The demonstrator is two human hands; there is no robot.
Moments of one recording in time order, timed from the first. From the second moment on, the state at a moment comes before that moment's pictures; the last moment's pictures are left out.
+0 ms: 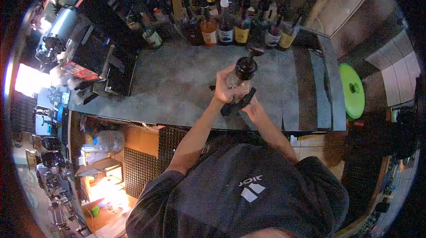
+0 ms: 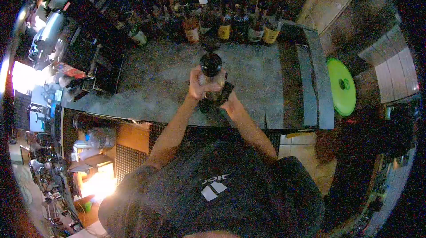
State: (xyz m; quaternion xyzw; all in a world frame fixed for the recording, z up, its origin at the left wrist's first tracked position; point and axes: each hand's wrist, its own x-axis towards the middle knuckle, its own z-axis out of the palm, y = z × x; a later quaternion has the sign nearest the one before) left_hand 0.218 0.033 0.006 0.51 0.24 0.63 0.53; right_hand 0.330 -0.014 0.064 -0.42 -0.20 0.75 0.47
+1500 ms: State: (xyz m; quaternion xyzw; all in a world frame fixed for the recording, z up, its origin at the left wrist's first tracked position) left_hand 0.215 0.024 -0.090 0.46 0.42 0.70 0.36; right_hand 0.423 0.058 -0.021 -0.03 -0.15 0.77 0.62
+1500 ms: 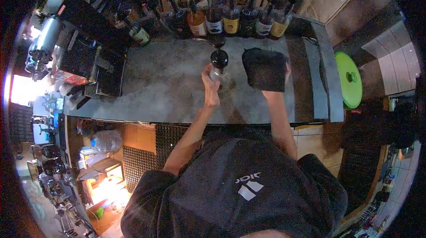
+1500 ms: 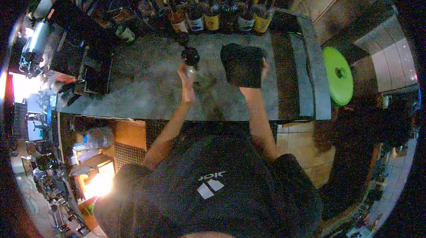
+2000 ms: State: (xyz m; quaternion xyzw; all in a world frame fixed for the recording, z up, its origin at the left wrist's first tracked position) left_hand 0.206 0.065 -0.086 0.30 0.35 0.65 0.61; right_hand 0.300 0.056 -0.180 -0.25 -0.19 0.66 0.68
